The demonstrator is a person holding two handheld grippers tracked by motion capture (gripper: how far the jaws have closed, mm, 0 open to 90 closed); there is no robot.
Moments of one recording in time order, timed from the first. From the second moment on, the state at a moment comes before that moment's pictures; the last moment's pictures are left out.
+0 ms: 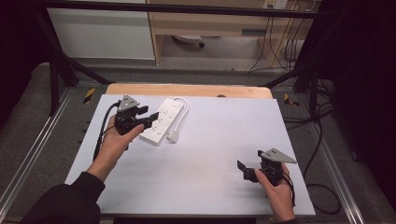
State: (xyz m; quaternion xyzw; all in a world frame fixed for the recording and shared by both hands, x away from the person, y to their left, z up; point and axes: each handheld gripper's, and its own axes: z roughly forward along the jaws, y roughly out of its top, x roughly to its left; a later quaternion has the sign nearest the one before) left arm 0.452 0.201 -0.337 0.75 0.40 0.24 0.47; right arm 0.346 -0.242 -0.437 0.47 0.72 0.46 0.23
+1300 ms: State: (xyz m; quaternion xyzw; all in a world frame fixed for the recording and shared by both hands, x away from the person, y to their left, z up) left arm 0.488 0.179 -0.361 0.76 0.40 0.21 0.46; right arm 0.346 -0.243 -0.436 0.47 0.72 0.46 0.22
